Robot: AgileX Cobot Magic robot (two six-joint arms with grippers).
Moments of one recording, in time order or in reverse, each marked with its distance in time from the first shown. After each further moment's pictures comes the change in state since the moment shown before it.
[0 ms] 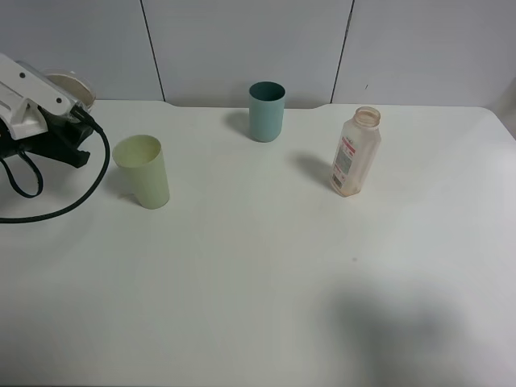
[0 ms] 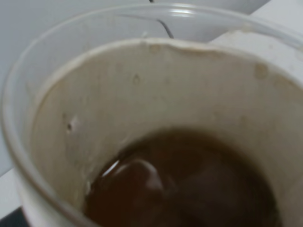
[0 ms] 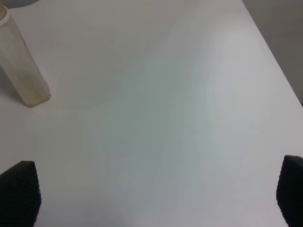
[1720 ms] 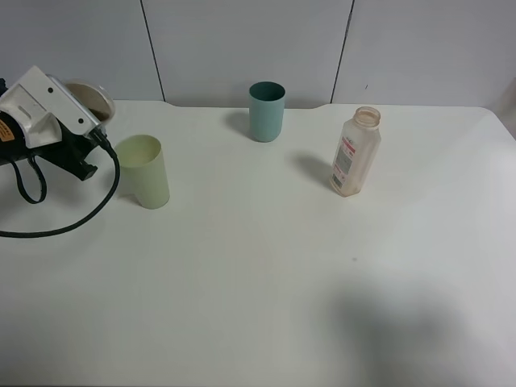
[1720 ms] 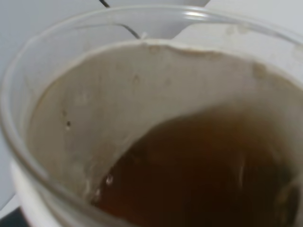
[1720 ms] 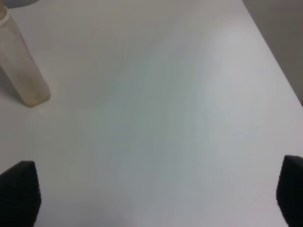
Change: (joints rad) left arm -0.059 0.000 -0.012 -0.001 0.063 0.170; right arm 0.000 0.000 0.000 0.000 0.000 0.000
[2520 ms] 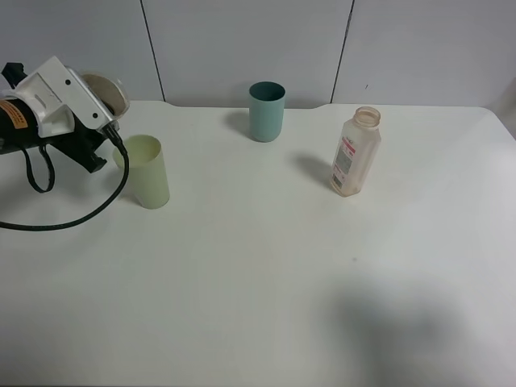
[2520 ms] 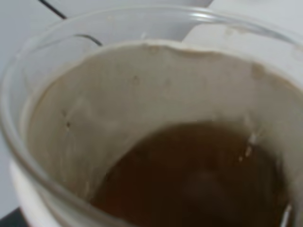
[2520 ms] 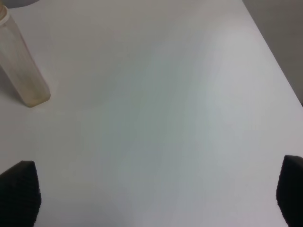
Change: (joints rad) left arm -0.051 0.000 -0.067 0.040 0.068 0.022; right arm 0.000 0.000 0.000 0.000 0.000 0.000
